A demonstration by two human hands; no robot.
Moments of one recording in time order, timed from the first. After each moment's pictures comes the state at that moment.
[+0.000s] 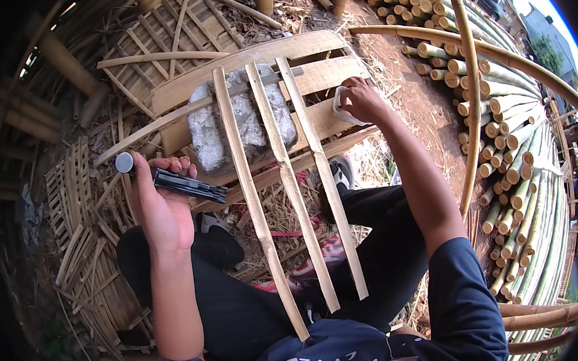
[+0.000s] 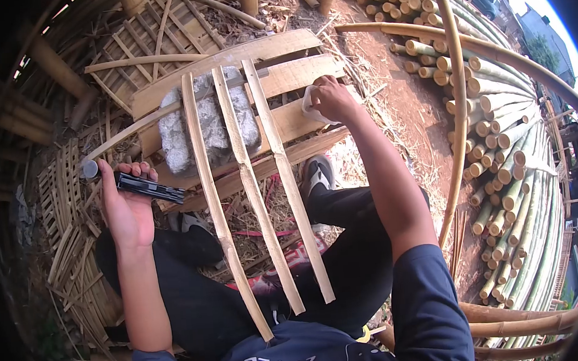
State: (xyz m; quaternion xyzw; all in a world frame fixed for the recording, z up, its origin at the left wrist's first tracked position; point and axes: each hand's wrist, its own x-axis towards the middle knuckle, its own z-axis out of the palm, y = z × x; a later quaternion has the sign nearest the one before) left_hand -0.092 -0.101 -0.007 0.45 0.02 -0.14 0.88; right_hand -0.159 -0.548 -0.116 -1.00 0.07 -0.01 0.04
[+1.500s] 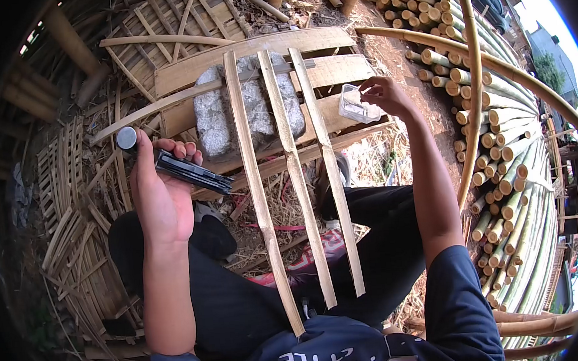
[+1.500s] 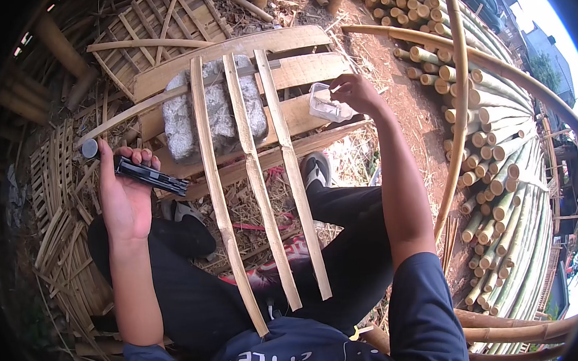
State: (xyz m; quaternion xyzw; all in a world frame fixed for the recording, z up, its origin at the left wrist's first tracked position) left_hand -0.092 -0.092 -0.005 0.44 0.01 -0.18 0.88; right_hand -0.180 -0.566 -0.080 -0.91 0.22 0.02 0.34
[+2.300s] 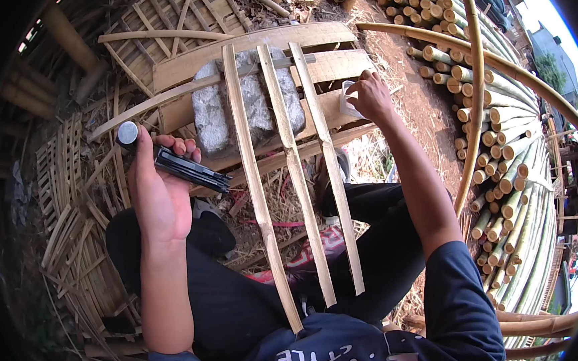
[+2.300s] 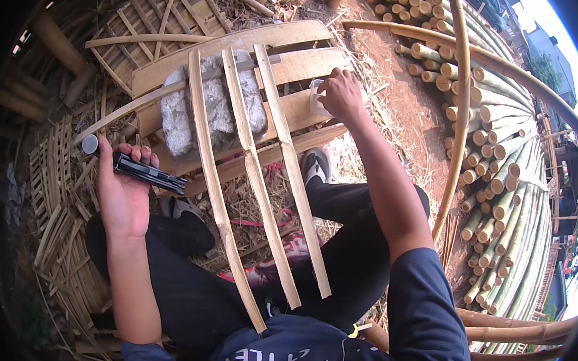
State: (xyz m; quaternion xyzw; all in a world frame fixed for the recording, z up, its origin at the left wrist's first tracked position) left_hand -0.092 -0.093 -0.007 0.45 0.02 -0.19 0.87; right_hand -0.162 -0.520 -0.110 -0.98 0.17 -0.06 -0.04
